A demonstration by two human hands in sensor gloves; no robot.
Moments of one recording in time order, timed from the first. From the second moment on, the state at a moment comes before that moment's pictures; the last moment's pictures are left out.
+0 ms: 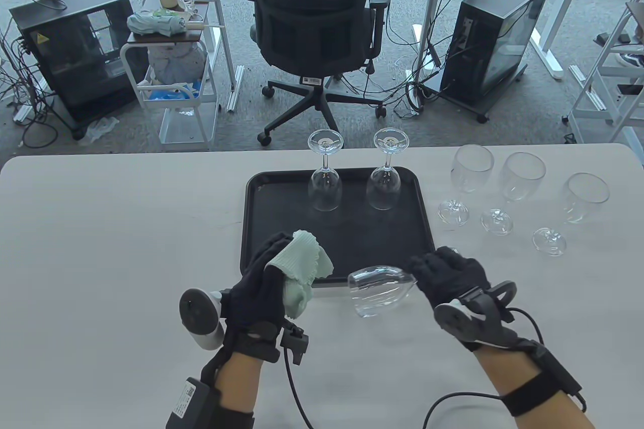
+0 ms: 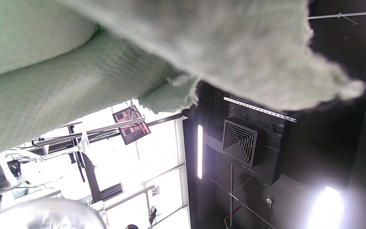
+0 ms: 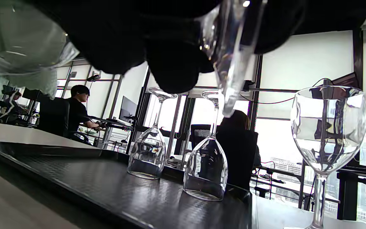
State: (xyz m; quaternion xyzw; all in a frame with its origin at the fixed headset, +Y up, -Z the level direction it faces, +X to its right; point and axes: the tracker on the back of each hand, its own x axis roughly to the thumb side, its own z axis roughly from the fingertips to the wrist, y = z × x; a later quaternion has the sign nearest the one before) left_hand -0.164 -0.678 -0.315 0.19 -0.25 0.65 0.69; right_hand 0.180 -0.692 -0.320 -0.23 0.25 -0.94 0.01
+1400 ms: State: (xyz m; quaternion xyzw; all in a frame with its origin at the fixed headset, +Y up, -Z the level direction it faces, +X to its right) left_hand -0.145 -0.690 -0.315 0.16 -0.25 0.61 0.73; right_hand 0.181 -0.695 -0.322 -0.32 0.29 -0.79 -0.45
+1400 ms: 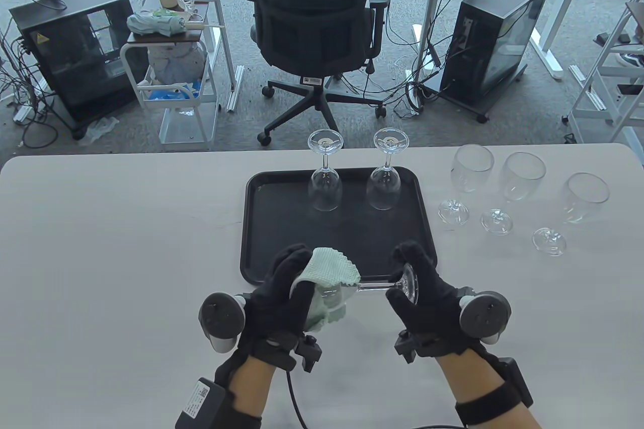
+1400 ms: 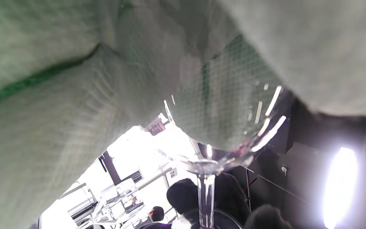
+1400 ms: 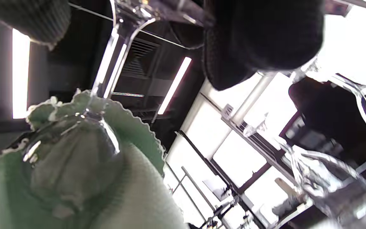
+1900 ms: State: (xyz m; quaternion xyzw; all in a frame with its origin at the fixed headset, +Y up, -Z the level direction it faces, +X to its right) left_hand -0.147 -0.686 -0.314 0.16 -0.26 0.62 0.73; right_hand 0.180 -0.684 -0.316 -0.34 0.28 -0.80 -0.41
